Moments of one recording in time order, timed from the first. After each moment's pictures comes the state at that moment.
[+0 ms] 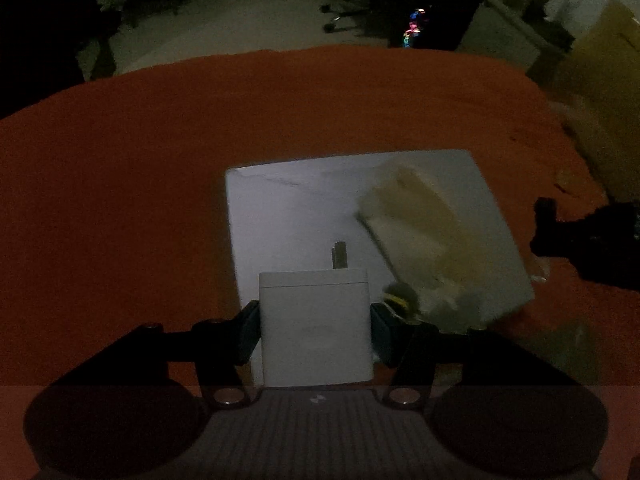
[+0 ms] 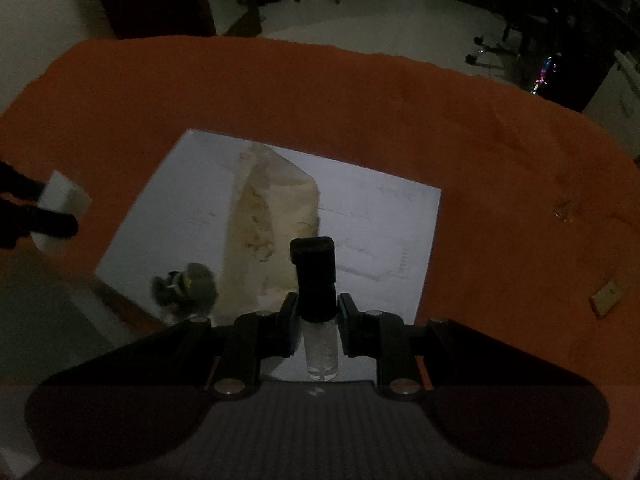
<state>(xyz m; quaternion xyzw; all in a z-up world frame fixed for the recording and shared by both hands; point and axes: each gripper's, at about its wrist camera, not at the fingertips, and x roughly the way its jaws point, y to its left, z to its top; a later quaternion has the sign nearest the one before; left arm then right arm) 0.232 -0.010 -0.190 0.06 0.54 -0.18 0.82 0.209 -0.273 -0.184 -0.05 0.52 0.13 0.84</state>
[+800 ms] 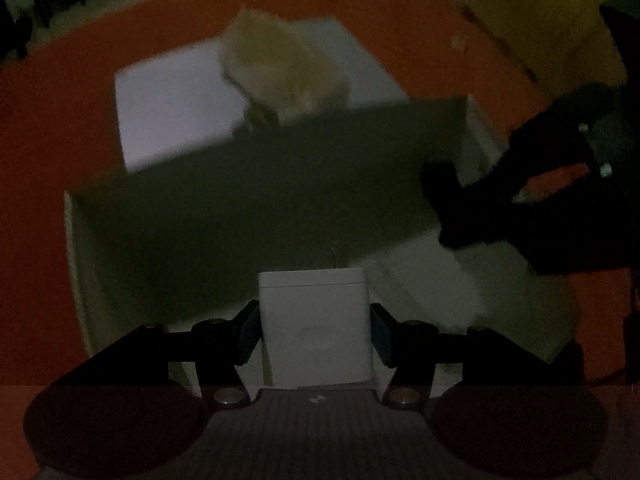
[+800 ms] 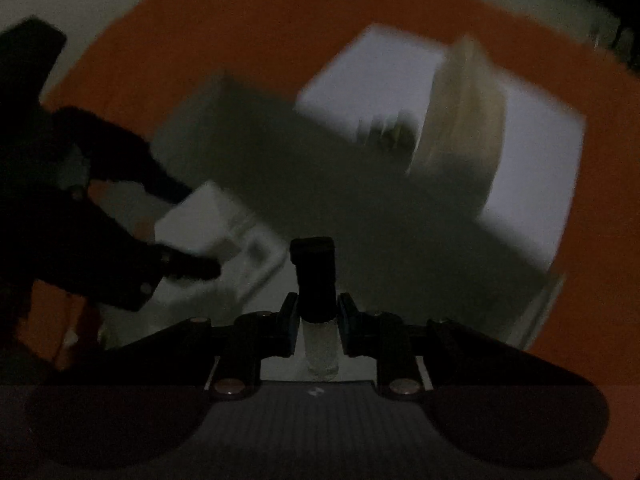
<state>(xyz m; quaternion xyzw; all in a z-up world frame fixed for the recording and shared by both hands) 0.073 -0.036 -0.223 0.11 0.59 -0.27 0.75 0.079 -0.196 -0.198 -0.07 0.59 0.28 0.76</state>
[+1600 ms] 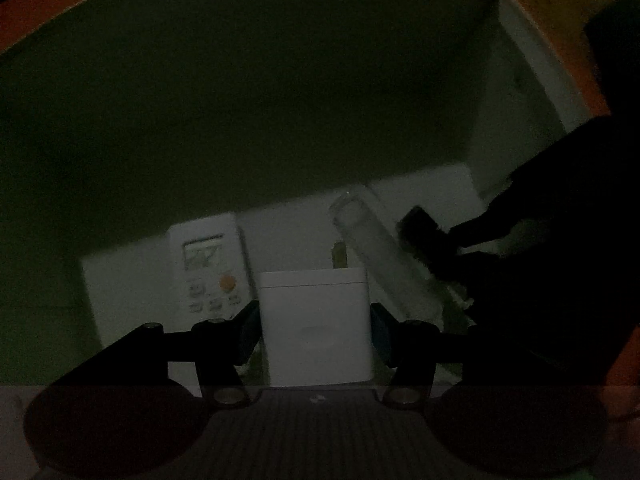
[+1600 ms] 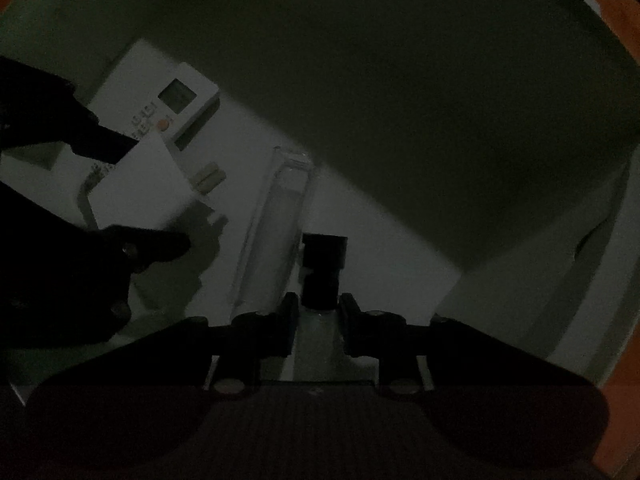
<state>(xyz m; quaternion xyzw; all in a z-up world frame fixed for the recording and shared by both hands) 0.060 -0.080 -0.300 0.10 0.65 -0.22 0.72 0.069 -0.175 -0.314 -0.15 0.68 0.19 0.69</state>
